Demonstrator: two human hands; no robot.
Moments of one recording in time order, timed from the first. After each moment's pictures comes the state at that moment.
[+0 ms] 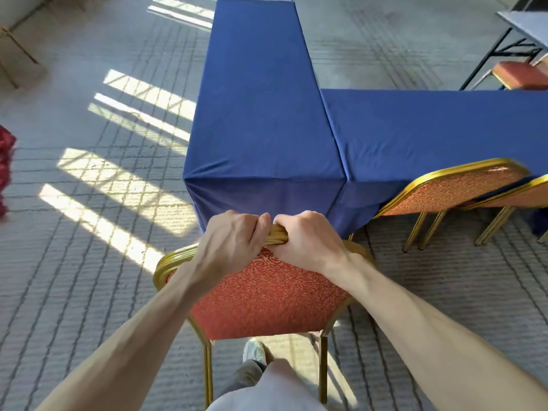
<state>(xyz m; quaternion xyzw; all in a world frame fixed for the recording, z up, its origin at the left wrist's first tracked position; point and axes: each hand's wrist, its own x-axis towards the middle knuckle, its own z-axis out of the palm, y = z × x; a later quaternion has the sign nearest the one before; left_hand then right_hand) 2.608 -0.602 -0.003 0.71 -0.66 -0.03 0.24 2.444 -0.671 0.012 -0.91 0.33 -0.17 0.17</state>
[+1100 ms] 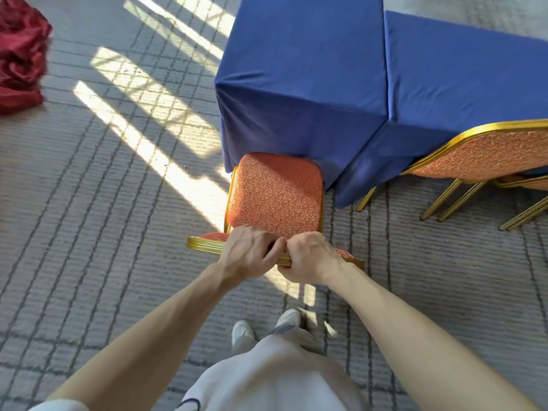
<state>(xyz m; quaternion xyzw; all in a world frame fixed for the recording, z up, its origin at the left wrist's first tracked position) 2.519 -0.451 -0.140 0.74 -0.64 -0.12 0.20 2.373 -0.548 -0.113 -0.95 0.20 0.05 0.21</state>
